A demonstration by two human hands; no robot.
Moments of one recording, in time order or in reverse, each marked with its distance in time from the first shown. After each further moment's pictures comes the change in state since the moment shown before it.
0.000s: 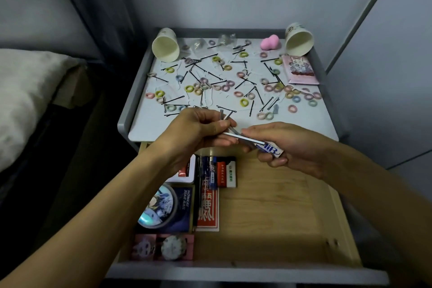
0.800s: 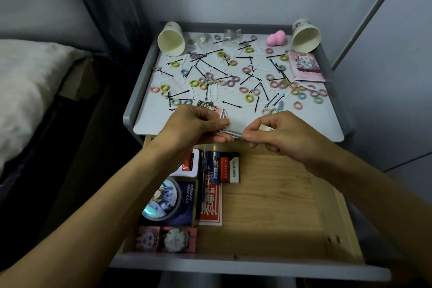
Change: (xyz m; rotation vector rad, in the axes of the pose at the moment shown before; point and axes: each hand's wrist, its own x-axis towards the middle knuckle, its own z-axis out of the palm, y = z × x) left_hand -0.003 -0.004 -0.007 0.045 0.147 -0.029; right_hand -0.004 -0.003 0.012 -0.329 0.224 -0.203
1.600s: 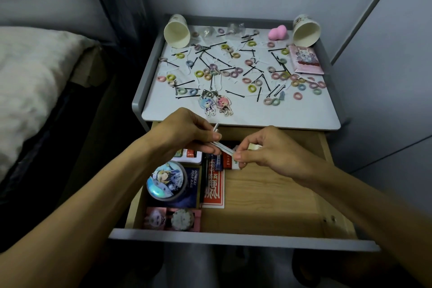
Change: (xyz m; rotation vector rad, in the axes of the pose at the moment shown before) left_hand -0.016 -0.018 -0.027 0.249 -0.075 -0.129; right_hand -0.019 0.020 0.040 -0.110 -0.113 -0.017
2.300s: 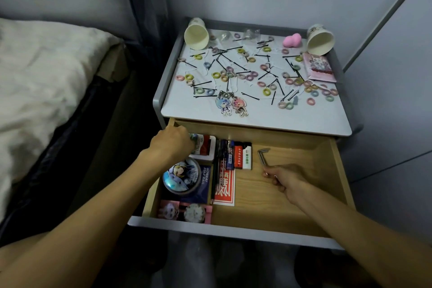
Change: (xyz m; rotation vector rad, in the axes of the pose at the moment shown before) left_hand 0.011 -0.055 -0.036 1.026 0.355 -0.092; right_hand 0.035 0.108 0.042 0.473 0.428 0.688
